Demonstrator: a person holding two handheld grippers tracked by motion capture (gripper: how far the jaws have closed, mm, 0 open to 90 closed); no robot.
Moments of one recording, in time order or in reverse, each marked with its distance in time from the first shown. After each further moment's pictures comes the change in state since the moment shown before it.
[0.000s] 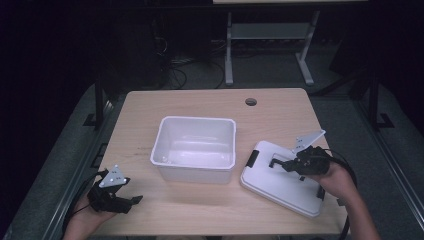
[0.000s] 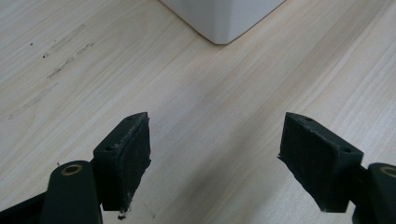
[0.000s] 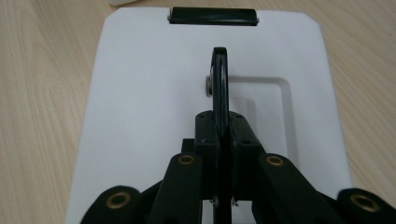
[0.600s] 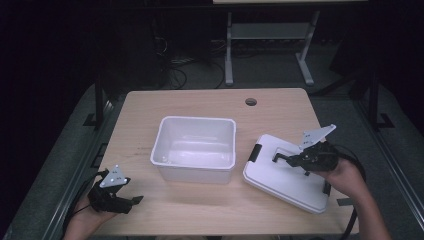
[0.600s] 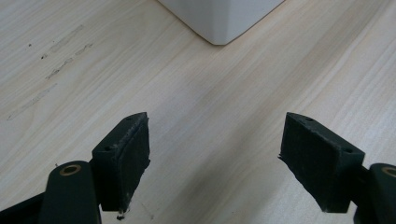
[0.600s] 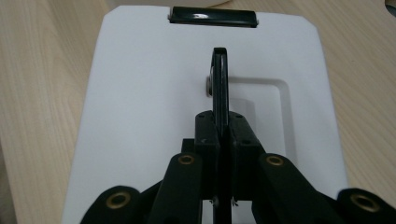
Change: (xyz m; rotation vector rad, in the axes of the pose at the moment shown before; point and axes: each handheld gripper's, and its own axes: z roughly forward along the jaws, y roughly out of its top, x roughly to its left) left arm -0.001 0.001 0.000 -0.001 -0.003 -0.001; right arm 0.003 0.010 -0.032 -0.039 -0.031 -0.045
